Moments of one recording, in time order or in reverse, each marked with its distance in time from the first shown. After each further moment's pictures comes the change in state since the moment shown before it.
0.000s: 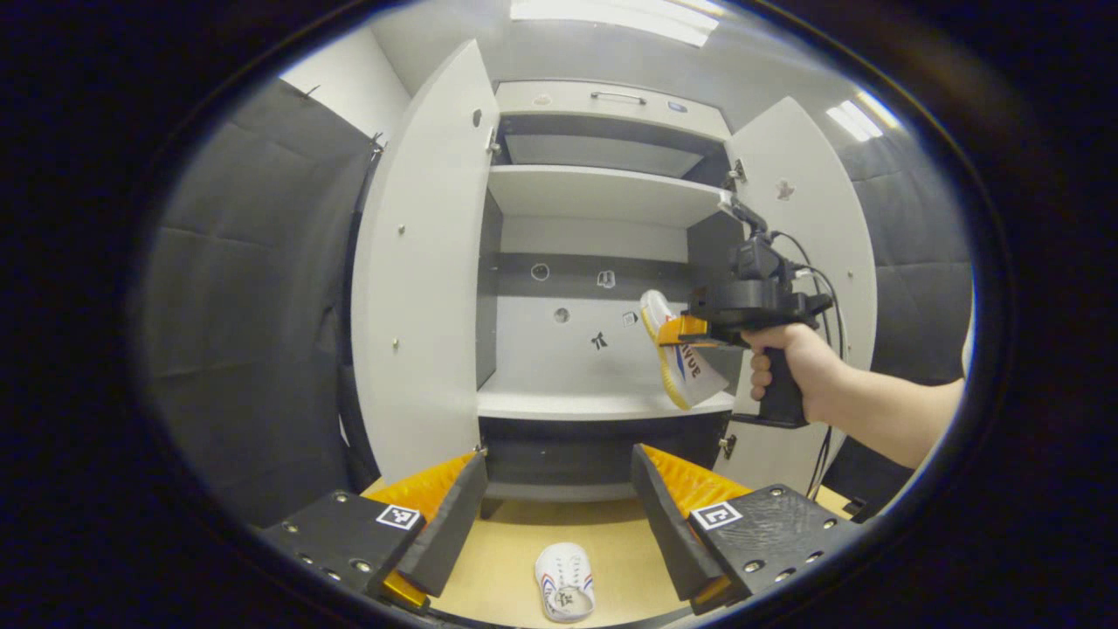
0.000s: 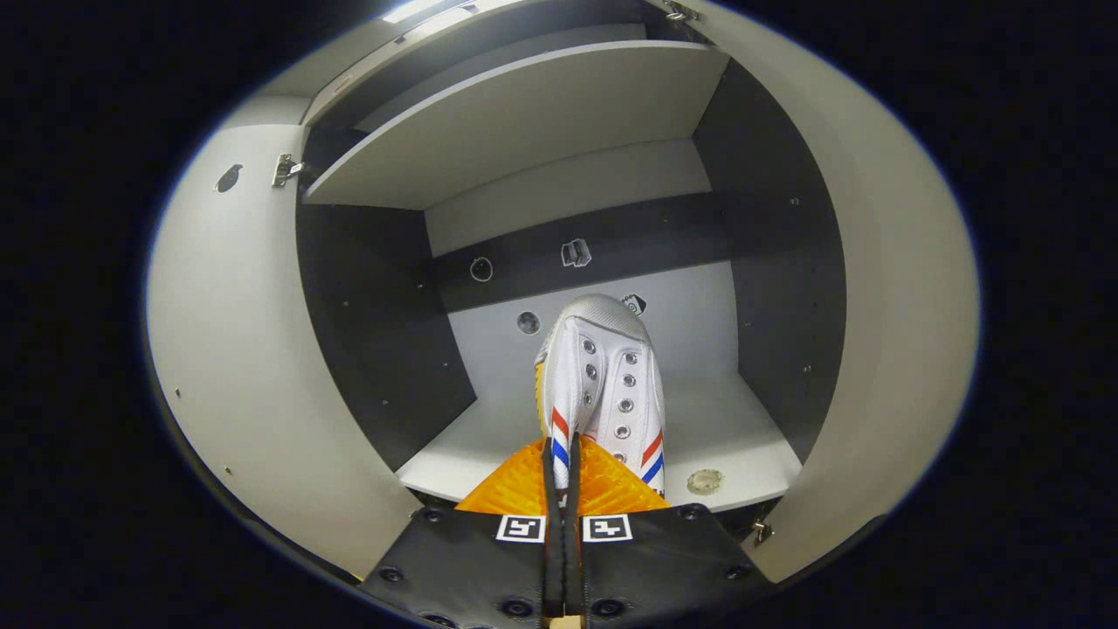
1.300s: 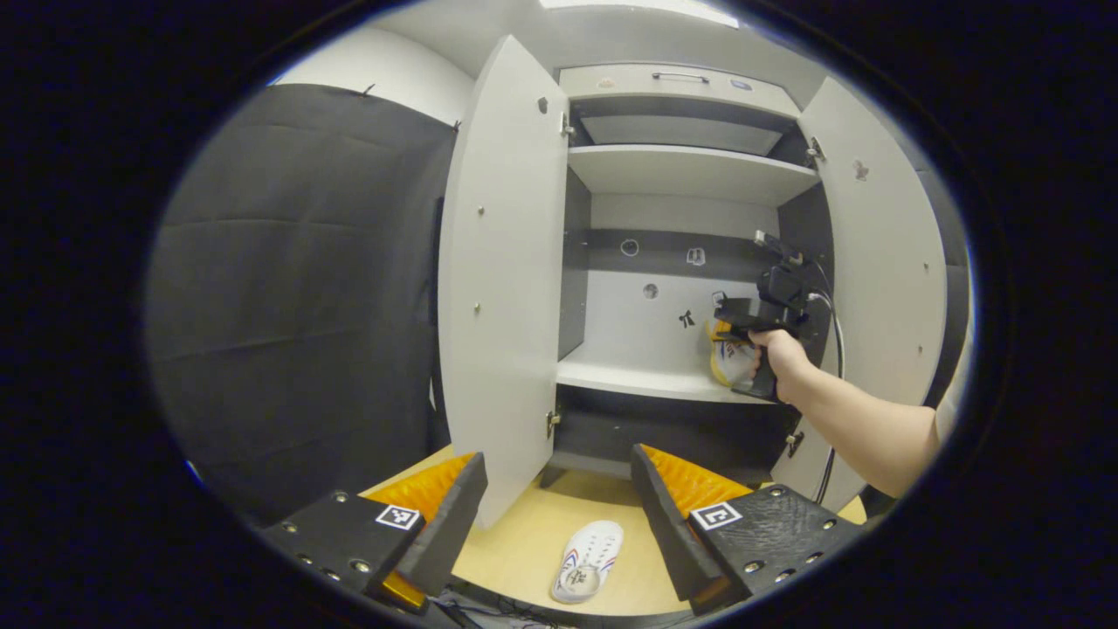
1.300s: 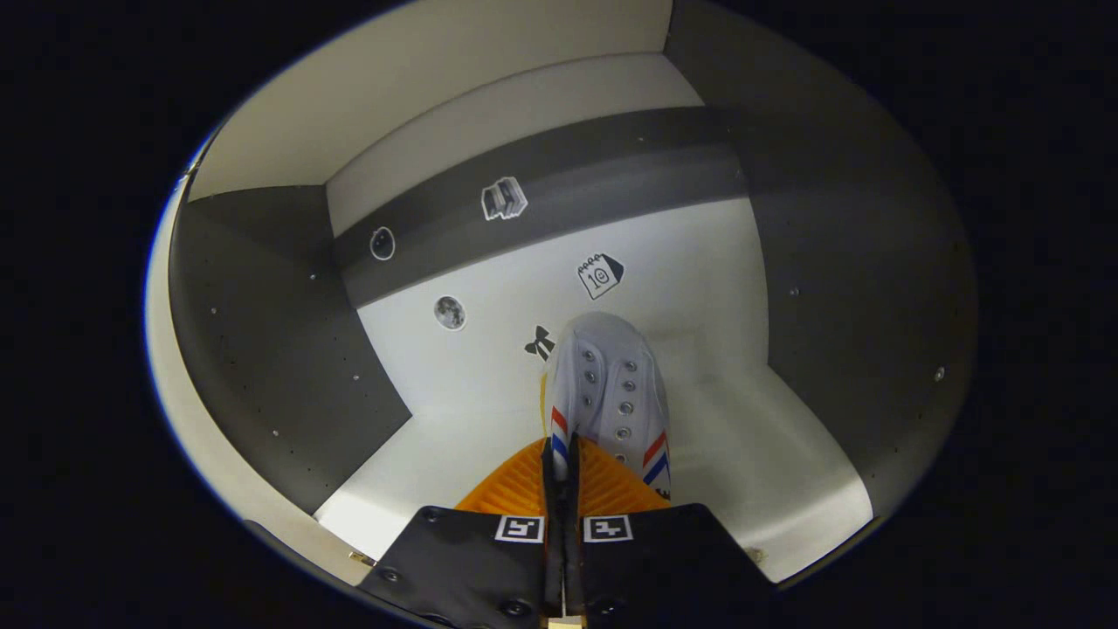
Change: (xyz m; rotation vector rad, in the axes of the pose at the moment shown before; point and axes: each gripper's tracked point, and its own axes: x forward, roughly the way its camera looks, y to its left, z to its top) left arm -0.042 0.013 -0.034 -0.034 0.127 0.380; right arm 0.149 -0.045 -0.024 0.102 0.085 -0.058
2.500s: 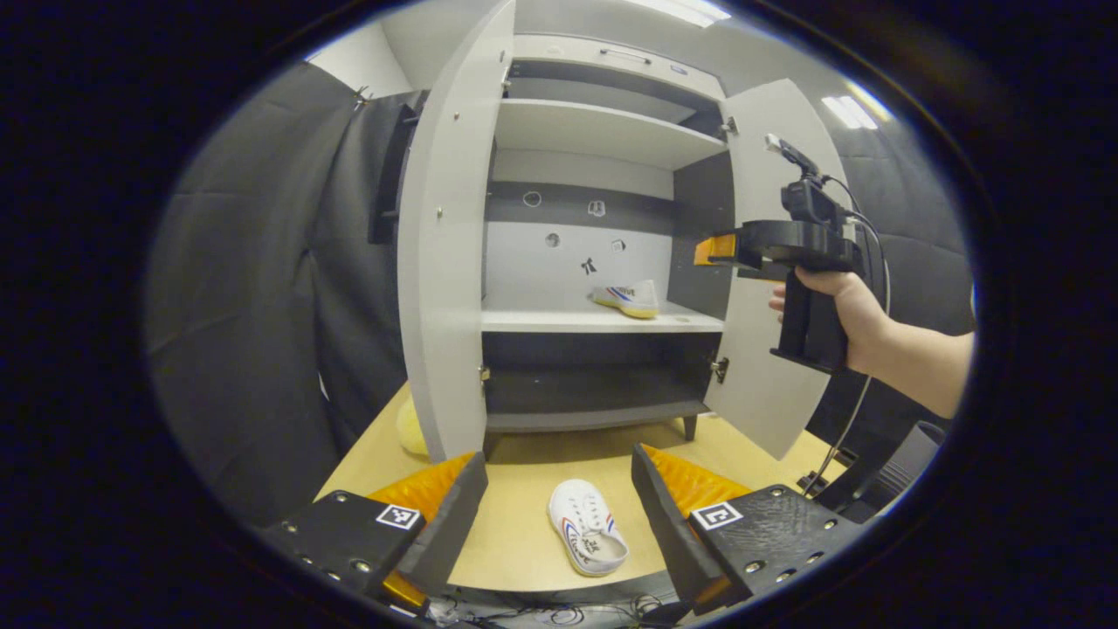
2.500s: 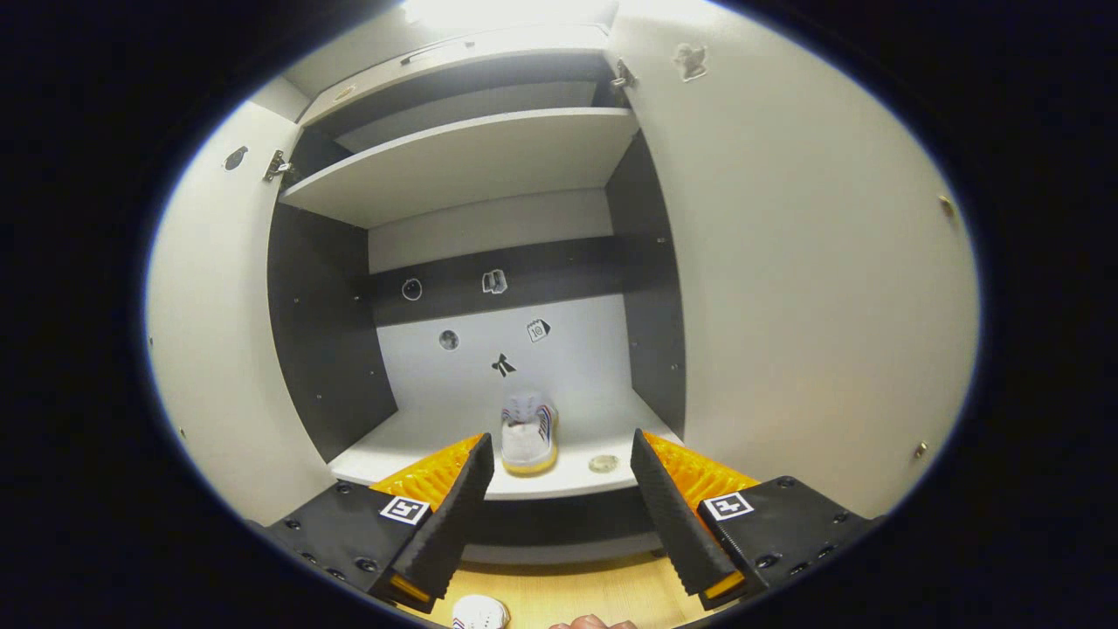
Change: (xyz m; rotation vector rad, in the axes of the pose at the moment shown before) left arm 0.028 0.039 -0.079 0.088 0.108 -0.539; right arm -0.261 -0.005 -0.043 -0.132 -0.244 -0.261
